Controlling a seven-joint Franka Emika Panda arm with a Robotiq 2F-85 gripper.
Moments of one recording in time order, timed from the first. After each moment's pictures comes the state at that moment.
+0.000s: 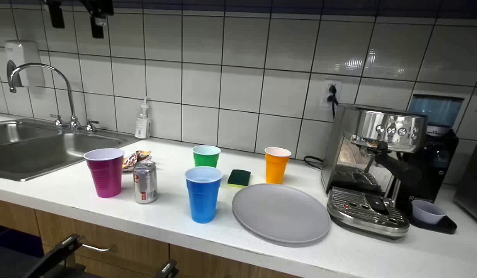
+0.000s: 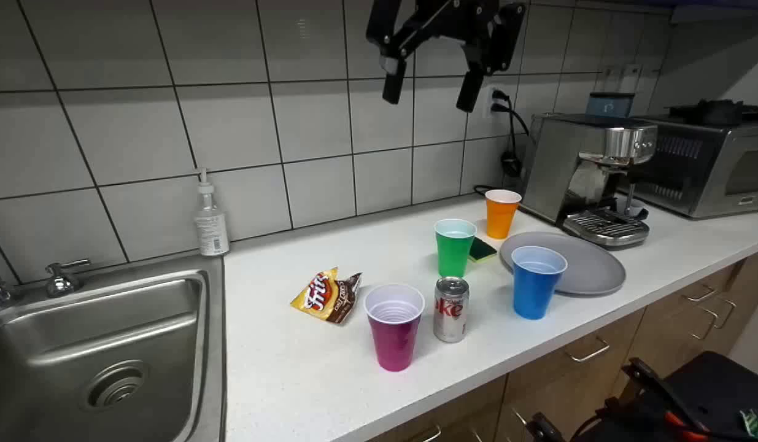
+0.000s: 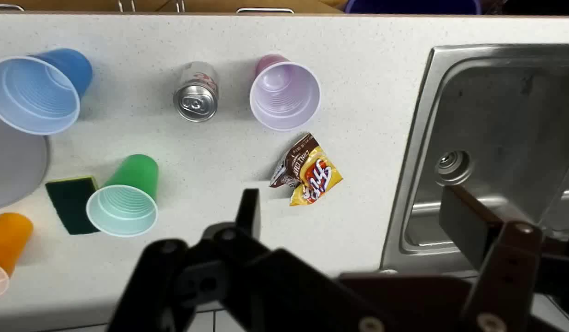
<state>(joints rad) 0.18 -0.71 0.17 -2.53 0.21 2.05 0.18</state>
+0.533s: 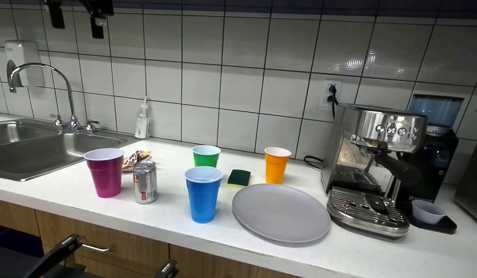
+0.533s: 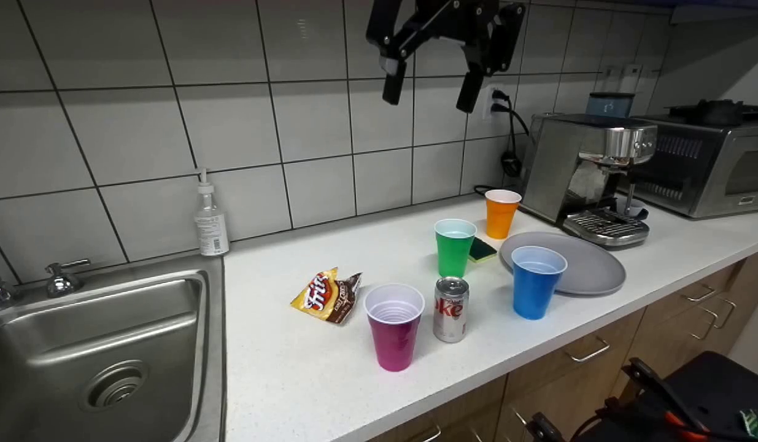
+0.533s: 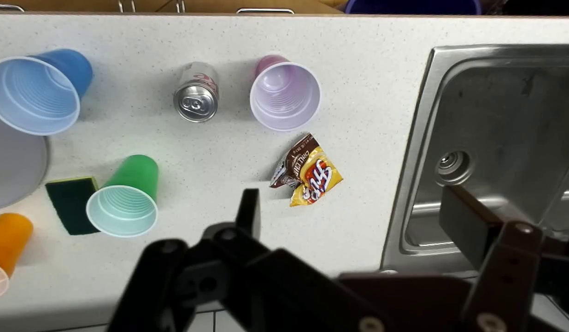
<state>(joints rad) 0.18 -0.71 0.17 -2.53 0.21 2.05 0.18</state>
